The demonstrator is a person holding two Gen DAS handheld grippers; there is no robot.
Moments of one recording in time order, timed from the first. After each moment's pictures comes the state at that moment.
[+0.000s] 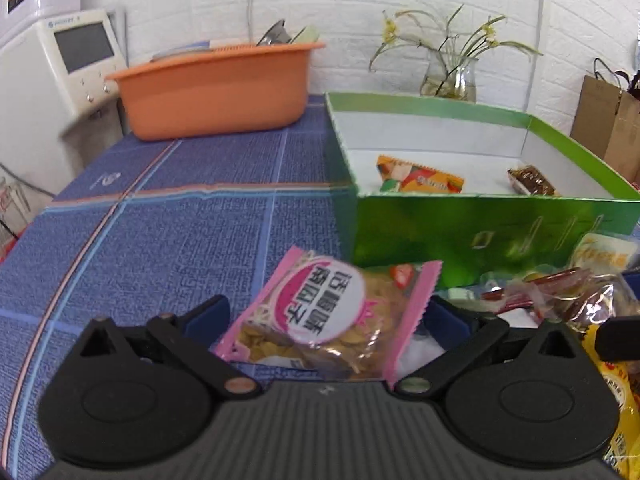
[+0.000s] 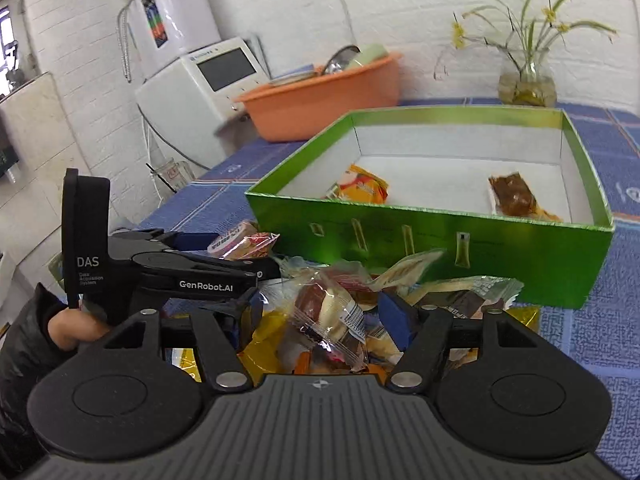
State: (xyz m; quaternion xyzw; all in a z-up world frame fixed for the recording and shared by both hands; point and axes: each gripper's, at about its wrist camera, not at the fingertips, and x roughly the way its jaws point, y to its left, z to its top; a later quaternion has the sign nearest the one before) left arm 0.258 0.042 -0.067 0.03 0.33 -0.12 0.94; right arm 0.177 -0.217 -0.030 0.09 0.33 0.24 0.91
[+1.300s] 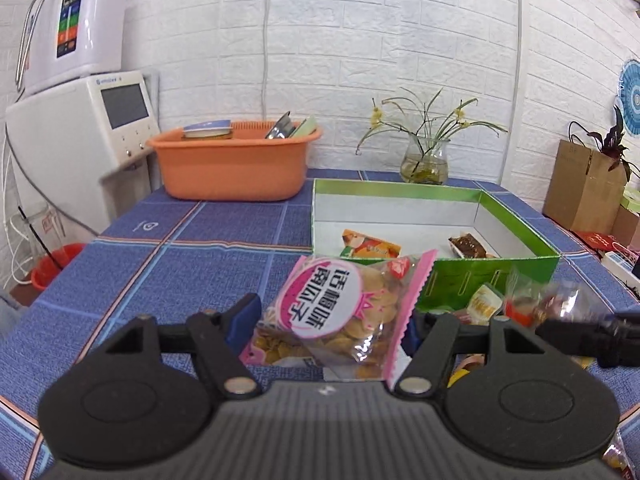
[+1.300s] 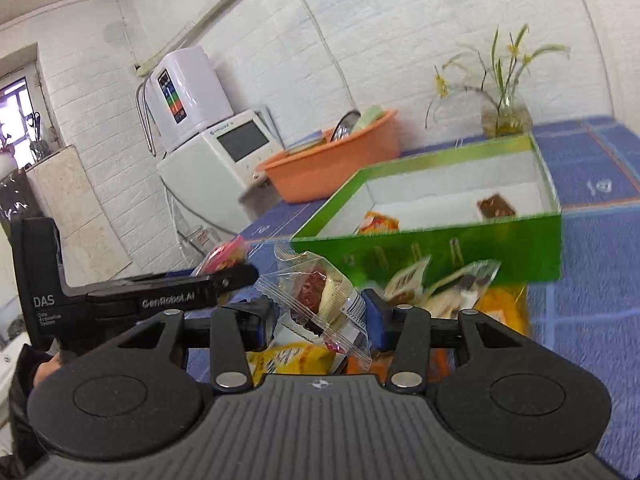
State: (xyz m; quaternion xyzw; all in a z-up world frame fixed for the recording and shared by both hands) left arm 0.152 0.032 0.004 0.01 0.23 -0.11 0.97; right arm 0.107 -0.241 -0.007 0.17 0.25 0.24 0.92
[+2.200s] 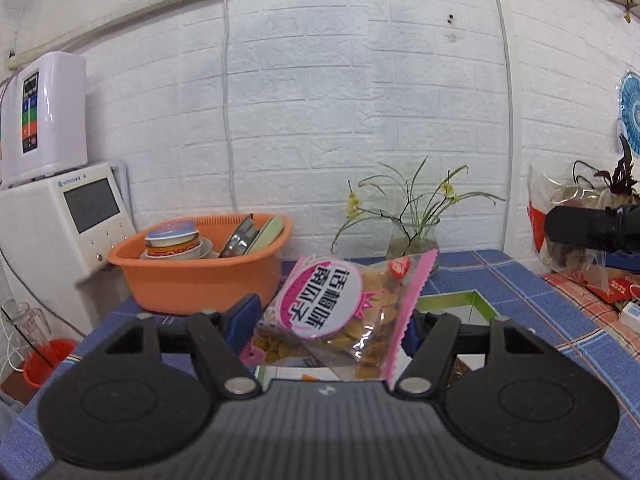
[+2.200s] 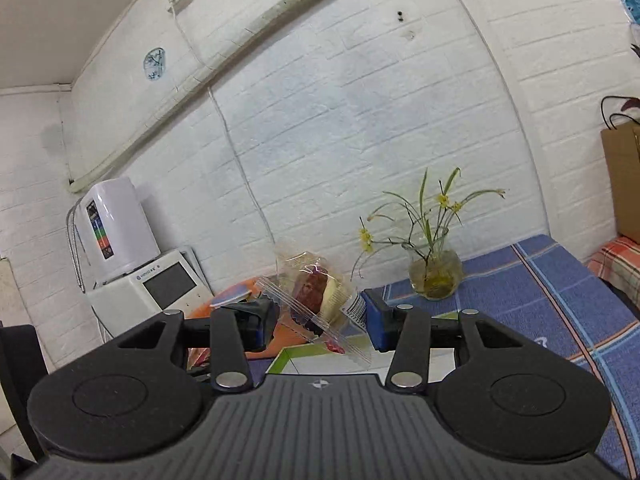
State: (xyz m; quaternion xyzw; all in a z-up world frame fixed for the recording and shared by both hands) left arm 0.231 -0.053 0.060 0.05 0.15 -0.10 0.98; right arm 0.170 -0.284 0.070 0.20 0.11 0.10 0.97
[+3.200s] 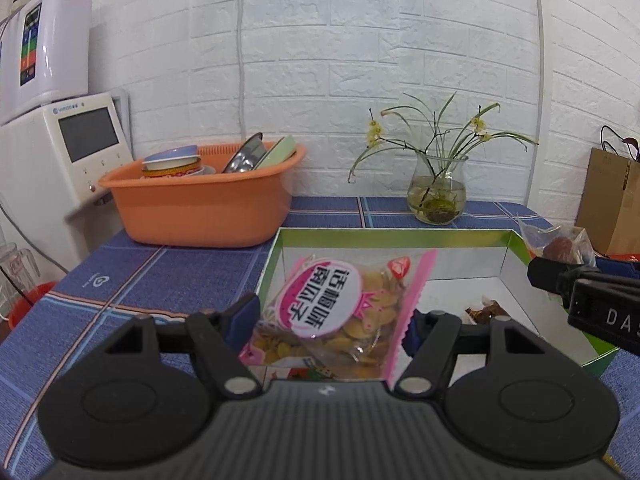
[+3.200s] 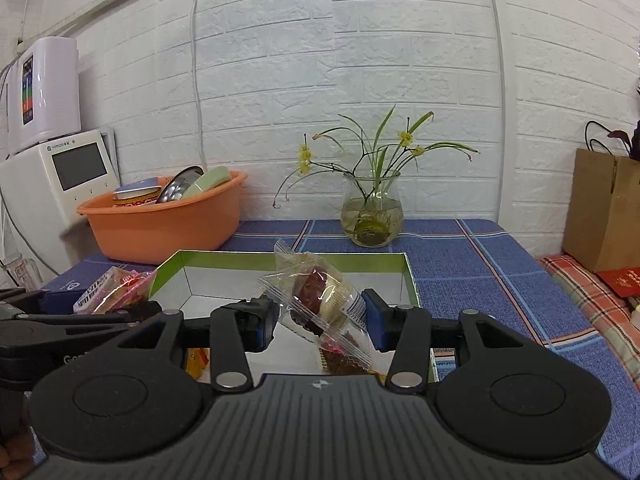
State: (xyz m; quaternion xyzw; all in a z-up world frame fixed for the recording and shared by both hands) left arm 0.270 -0.044 0.001 0.02 0.22 -0.08 0.97; right arm 0.219 -0.245 0.008 0.03 0.19 0.00 0.98
